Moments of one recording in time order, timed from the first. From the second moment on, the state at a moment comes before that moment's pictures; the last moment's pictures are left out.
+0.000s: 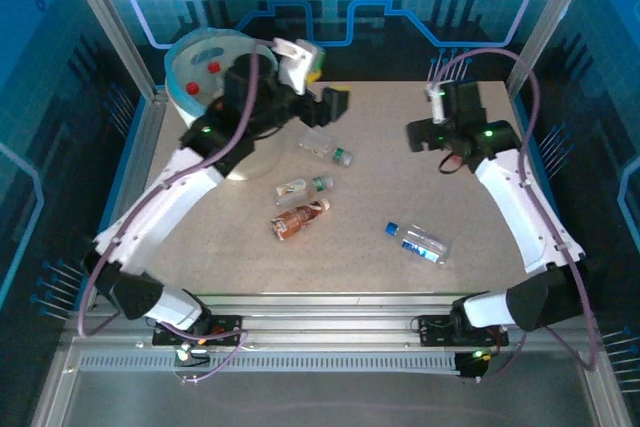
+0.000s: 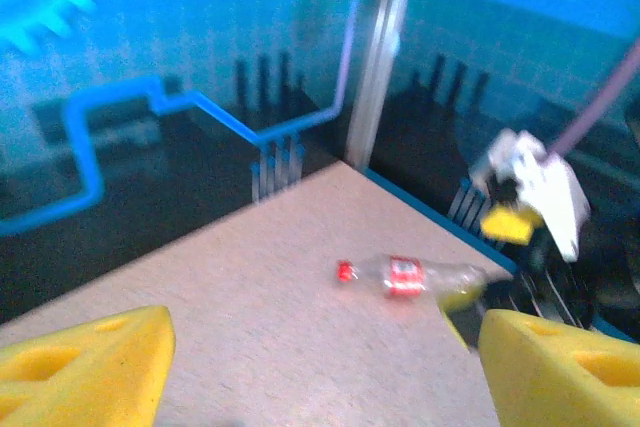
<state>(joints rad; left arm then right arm) -0.61 1.52 1.71 -0.40 0.15 -0.13 0.18 1.38 1.45 -0.87 0.22 -0.02</state>
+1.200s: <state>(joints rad) -0.73 2.16 2.09 -0.49 0.30 -0.41 -0.19 2.14 1.63 -0.85 0.11 -0.16</state>
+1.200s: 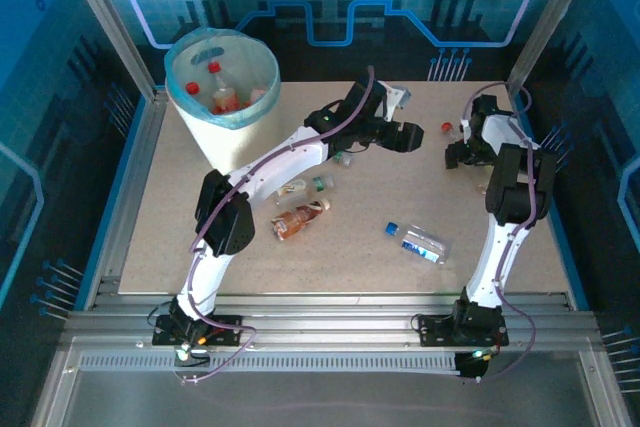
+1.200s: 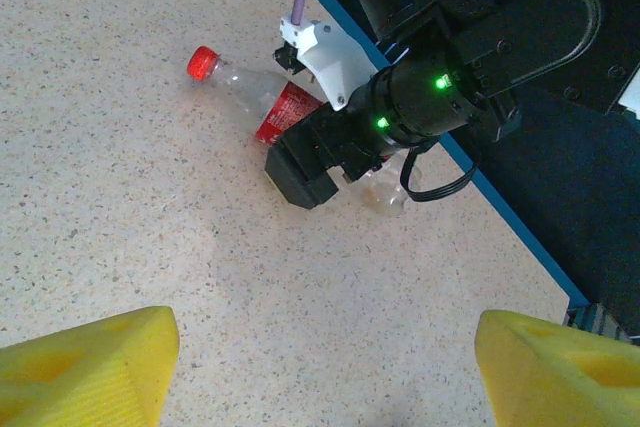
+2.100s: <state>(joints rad) -0.66 1.91 2.11 -0.58 0.26 -0.38 0.29 1.48 1.36 -0.75 -0.03 0.08</state>
